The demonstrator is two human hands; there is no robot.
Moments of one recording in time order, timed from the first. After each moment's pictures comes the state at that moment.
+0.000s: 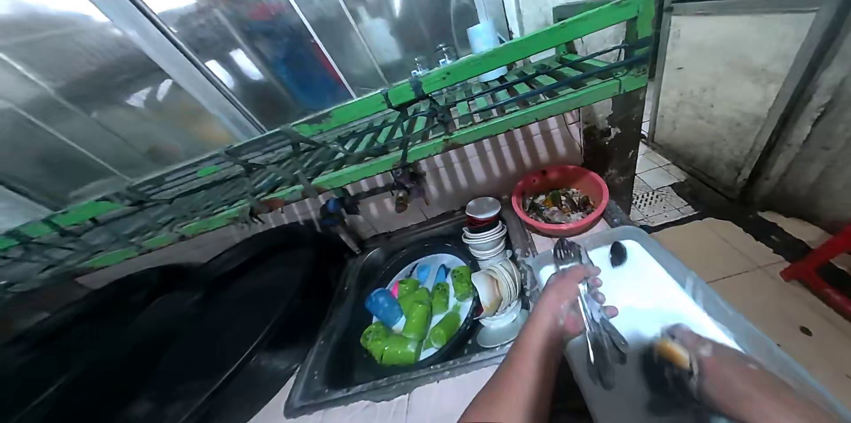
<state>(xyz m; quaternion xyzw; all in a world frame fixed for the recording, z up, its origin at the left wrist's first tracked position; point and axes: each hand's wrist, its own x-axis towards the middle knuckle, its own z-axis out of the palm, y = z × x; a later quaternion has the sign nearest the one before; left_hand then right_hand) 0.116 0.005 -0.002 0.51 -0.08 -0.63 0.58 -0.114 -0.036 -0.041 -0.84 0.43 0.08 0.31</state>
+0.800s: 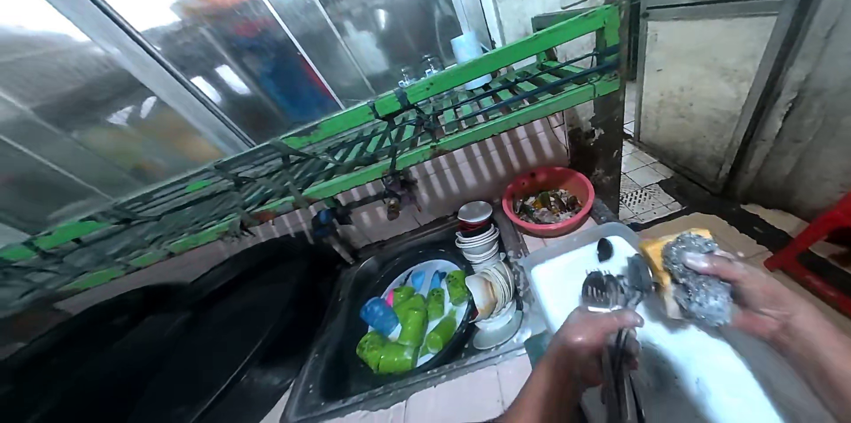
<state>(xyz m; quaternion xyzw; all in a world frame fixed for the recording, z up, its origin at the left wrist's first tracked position) 0.068 0.045 -0.009 0.49 -0.20 -0.70 0.48 -0.121 -0.089 0.007 -0.40 0.26 -0.32 0.81</state>
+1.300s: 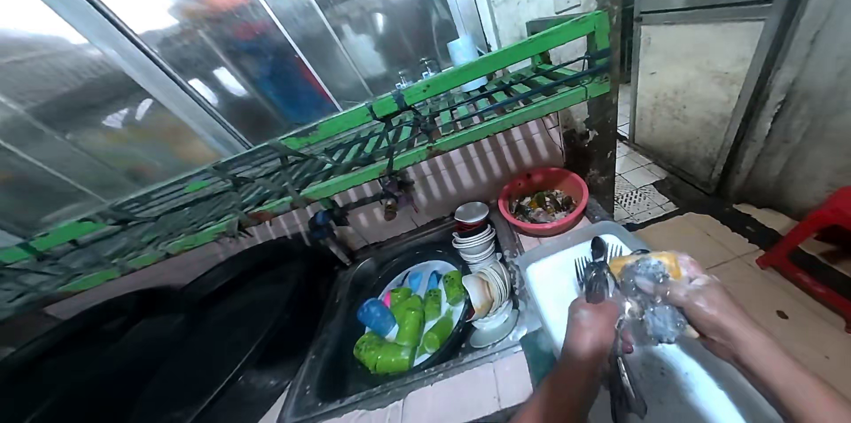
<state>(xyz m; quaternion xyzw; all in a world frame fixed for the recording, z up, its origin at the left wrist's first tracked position) 0.042 0.035 -0.002 0.62 -0.16 -0.56 0.52 -0.093 -0.045 0.007 -0.54 0.46 -0.35 0.61</state>
